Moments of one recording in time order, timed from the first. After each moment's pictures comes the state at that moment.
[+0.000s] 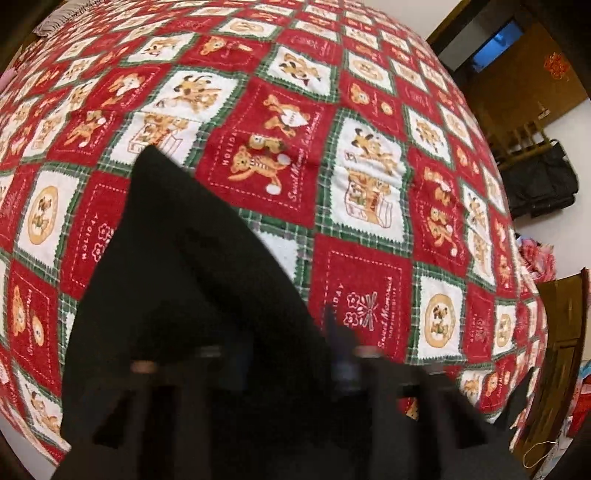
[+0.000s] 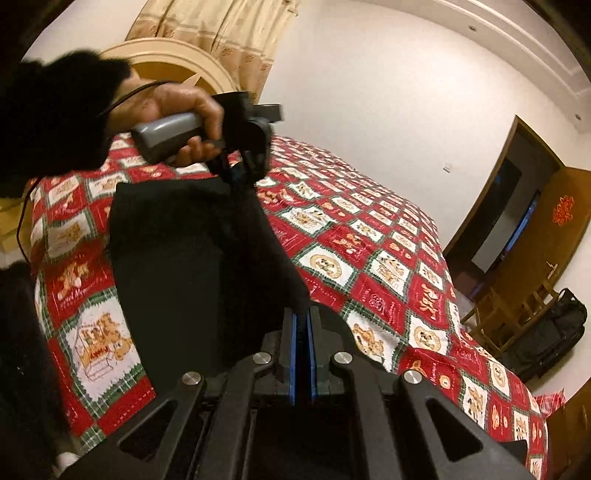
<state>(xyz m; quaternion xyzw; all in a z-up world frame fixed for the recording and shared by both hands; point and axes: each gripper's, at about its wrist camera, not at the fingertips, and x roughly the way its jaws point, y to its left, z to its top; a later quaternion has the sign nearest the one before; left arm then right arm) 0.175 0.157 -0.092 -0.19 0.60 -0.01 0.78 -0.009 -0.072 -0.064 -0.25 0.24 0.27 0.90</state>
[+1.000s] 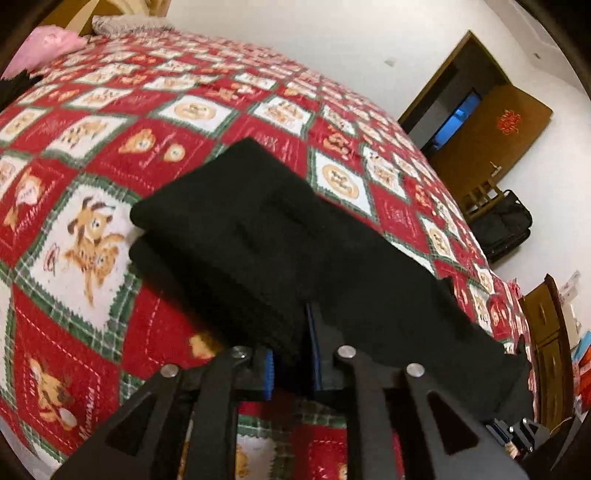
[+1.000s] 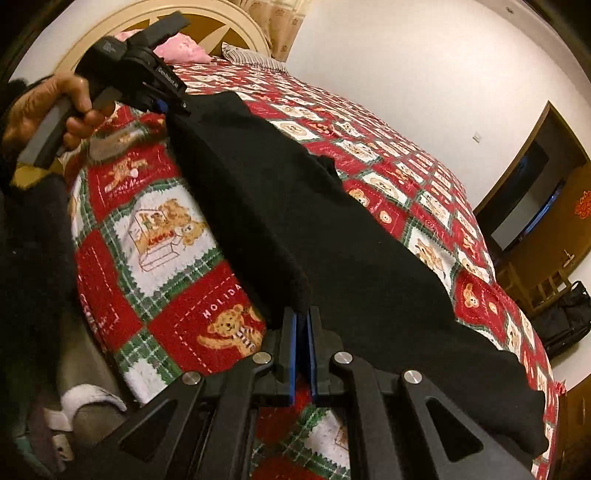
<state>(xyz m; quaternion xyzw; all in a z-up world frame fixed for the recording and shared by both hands) -0.015 0.251 -0.121 -0.23 0.43 -0.02 0.88 -0.066 -0.063 -0.131 -0.30 0.32 0.29 0.85</state>
